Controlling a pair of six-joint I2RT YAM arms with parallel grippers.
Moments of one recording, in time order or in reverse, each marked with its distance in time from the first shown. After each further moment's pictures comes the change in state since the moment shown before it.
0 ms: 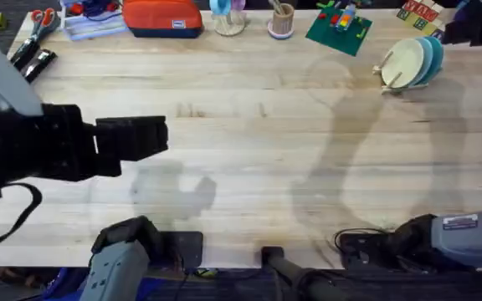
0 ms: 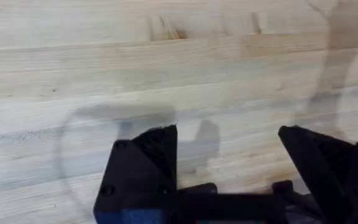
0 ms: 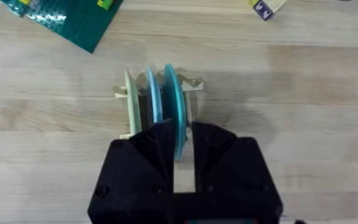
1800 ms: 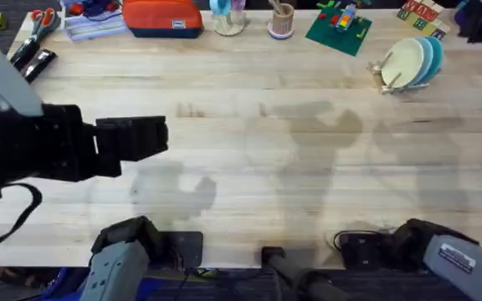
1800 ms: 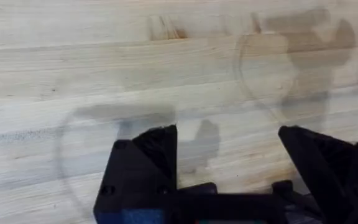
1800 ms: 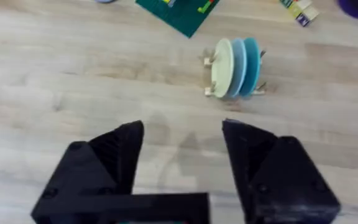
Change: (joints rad) left arm 0.000 0.000 0.000 -0.002 0.000 0.000; right arm 0.103 -0.589 0.000 -0.452 -0.114 0.080
